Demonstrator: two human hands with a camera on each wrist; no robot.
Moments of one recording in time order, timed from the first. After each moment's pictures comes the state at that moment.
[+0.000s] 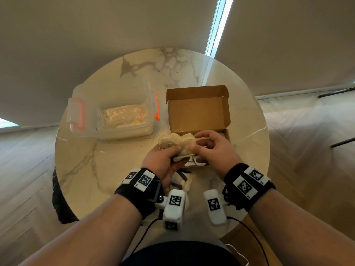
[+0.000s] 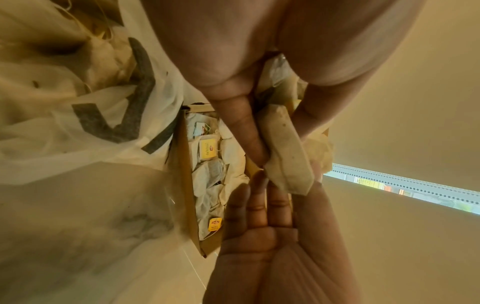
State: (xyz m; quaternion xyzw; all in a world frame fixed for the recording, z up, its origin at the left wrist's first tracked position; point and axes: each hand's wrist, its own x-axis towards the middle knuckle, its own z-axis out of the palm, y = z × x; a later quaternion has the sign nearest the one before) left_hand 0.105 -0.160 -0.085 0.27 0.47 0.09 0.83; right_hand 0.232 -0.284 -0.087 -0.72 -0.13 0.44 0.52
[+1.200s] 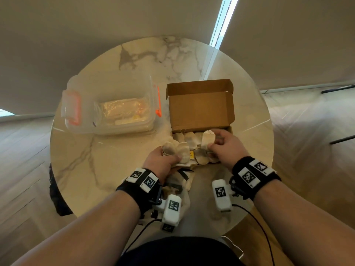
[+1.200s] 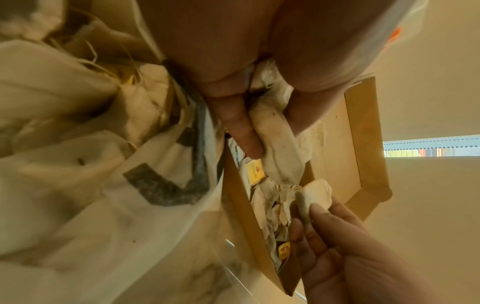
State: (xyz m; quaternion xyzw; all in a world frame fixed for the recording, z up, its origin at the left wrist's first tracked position) left_hand 0.090 -0.151 -0.129 0.45 0.54 -0.03 0.71; right_hand 0.267 -0.288 -0.134 -0.82 -0.09 0.40 0.40
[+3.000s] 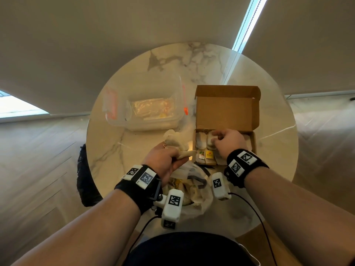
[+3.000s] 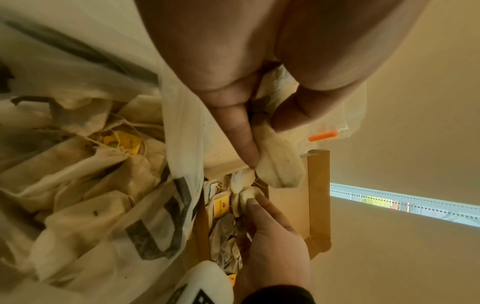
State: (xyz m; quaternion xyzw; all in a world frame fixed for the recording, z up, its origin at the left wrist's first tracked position) left_hand 0.047 -0.122 -0.076 0.29 0.53 0.08 0.79; right_hand 0.239 -0.232 -0.142 -0.90 -0.18 0.31 0.22
